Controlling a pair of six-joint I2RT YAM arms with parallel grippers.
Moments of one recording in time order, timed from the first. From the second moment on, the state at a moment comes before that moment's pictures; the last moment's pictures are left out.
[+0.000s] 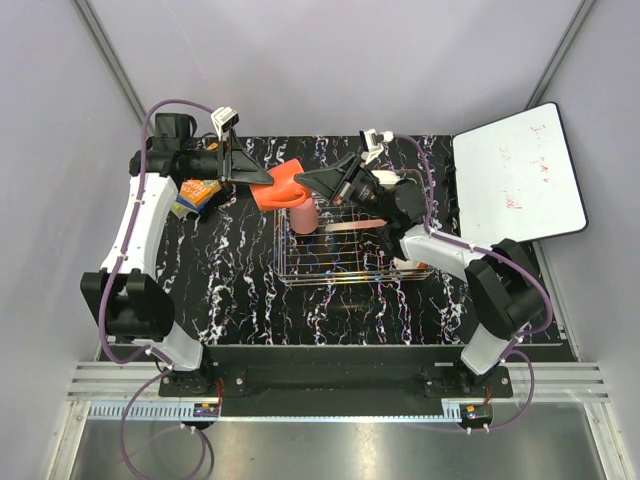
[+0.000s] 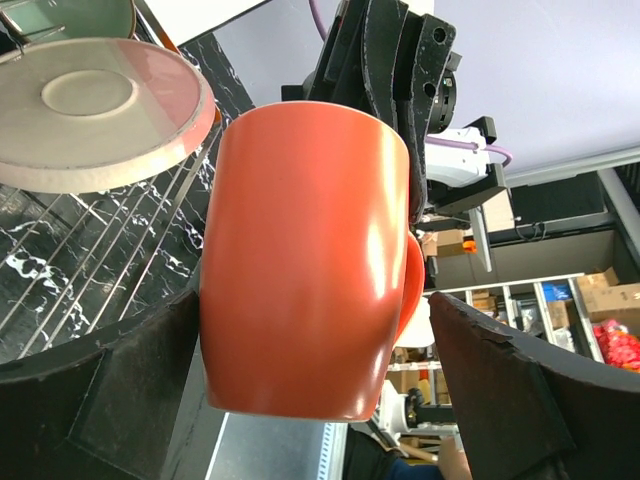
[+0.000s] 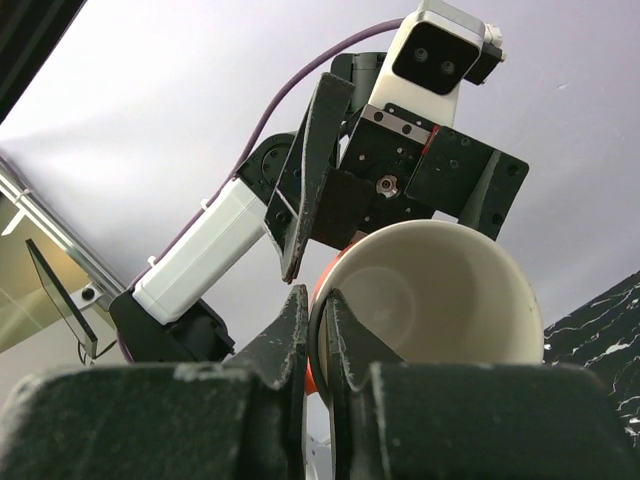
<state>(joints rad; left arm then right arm) -0.02 1.58 1.63 -0.83 1.42 -0.35 0.63 1.69 1.06 1.28 -0.54 1.22</state>
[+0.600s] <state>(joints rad) -0.02 1.46 1.34 -0.31 1.41 -0.92 0.60 1.75 1.17 1.26 -0.54 1.20</state>
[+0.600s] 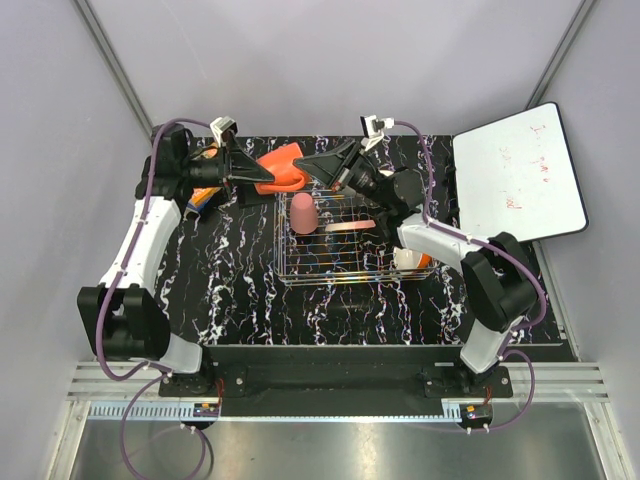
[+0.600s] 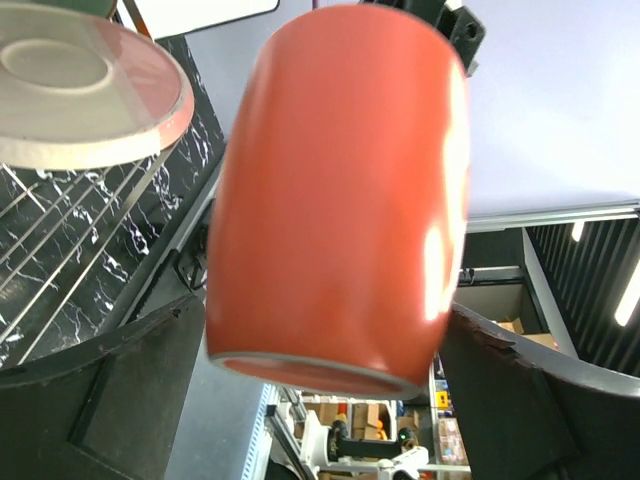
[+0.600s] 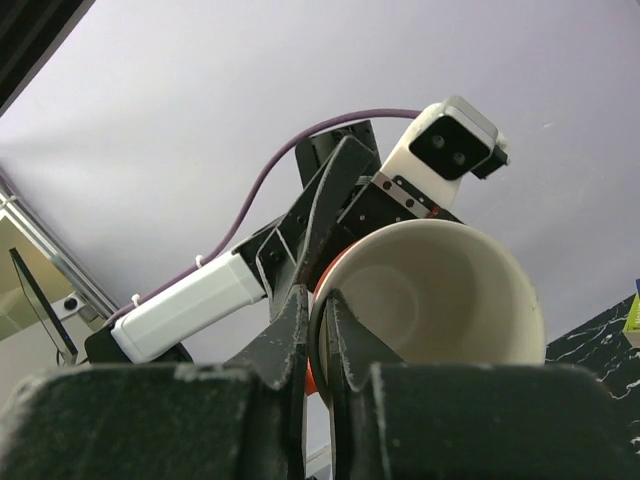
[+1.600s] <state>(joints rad) -0.02 1.46 1.23 0.20 1.26 -1.27 0.63 1.82 1.22 1.31 -0.55 1.23</state>
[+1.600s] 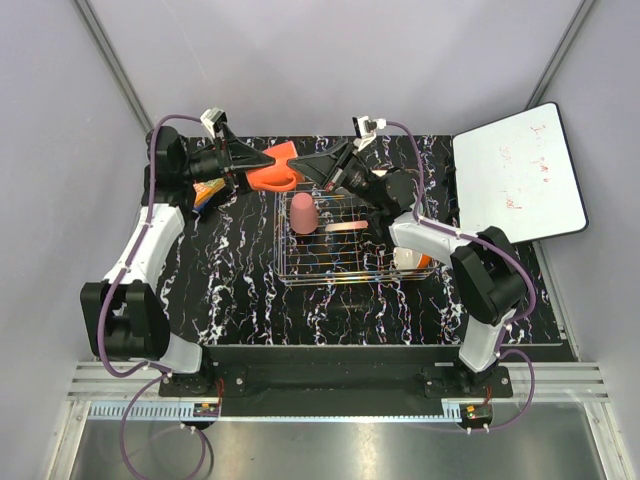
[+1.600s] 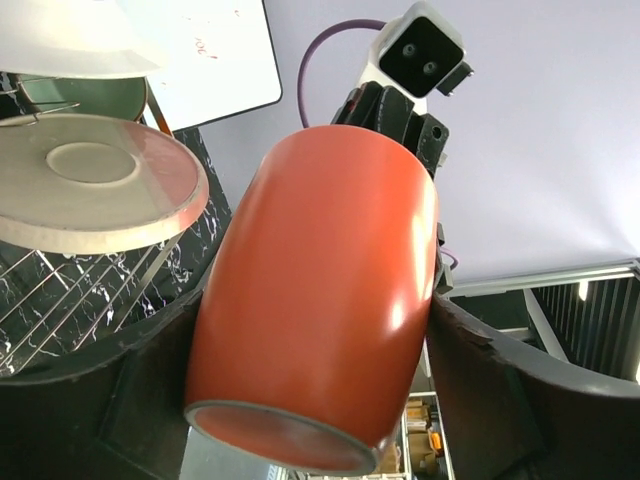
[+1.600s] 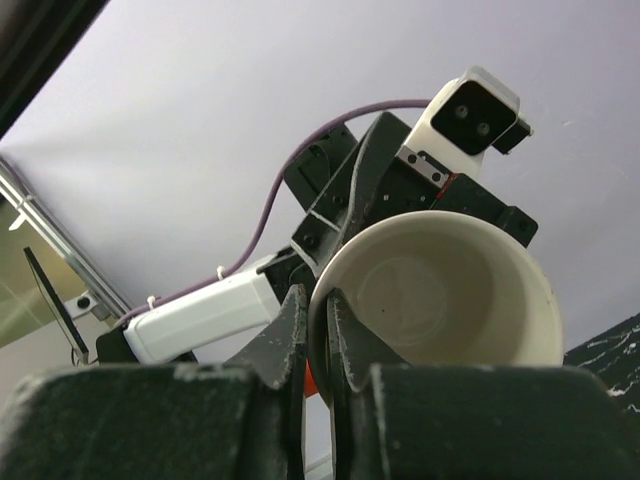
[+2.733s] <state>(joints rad) 0.14 1.48 1.54 -0.54 1.25 -0.63 0.54 1.51 0.90 1.24 -0.52 1.11</state>
